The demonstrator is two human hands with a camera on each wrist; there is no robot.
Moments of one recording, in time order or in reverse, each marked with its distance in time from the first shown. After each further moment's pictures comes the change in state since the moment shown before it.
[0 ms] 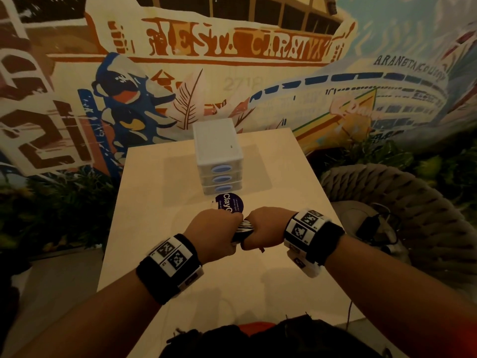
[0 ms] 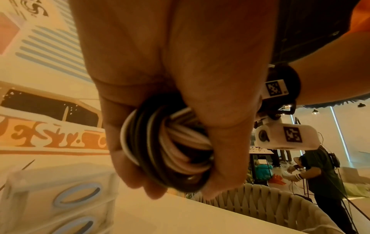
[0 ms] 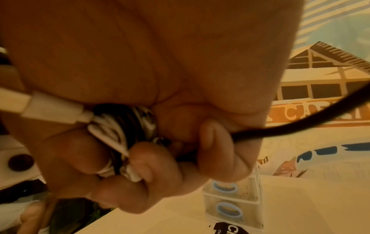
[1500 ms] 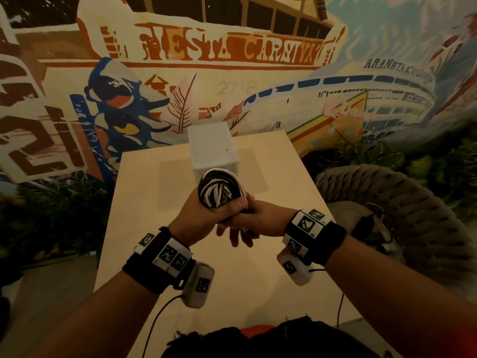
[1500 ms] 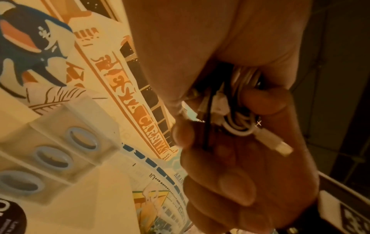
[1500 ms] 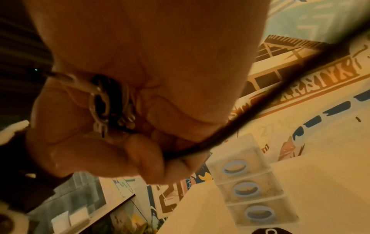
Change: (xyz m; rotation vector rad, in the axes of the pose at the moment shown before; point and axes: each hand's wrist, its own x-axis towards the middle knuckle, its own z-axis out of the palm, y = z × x) left_hand -0.005 -0.014 -0.028 -1.535 0.393 0.136; right_hand -0.012 -0.005 -0.012 0.745 0.072 -0.298
